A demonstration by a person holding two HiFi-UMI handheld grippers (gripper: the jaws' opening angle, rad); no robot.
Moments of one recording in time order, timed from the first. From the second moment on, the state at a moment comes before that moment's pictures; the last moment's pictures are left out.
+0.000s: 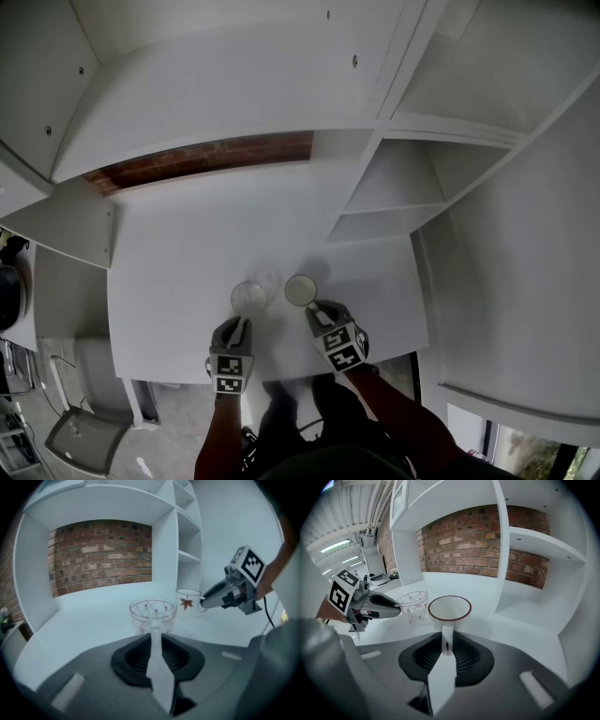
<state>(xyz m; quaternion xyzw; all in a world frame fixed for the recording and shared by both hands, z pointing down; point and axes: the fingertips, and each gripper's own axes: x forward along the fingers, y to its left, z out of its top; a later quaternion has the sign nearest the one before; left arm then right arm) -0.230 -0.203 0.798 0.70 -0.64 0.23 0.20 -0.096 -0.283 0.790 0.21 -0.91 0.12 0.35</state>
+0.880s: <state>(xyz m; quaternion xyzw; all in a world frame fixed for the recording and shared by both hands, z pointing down) -0.237 -0.216 0.752 0.72 -0.64 0.20 0.15 -0.097 -0.296 0.745 0.25 -0.92 0.09 0.29</state>
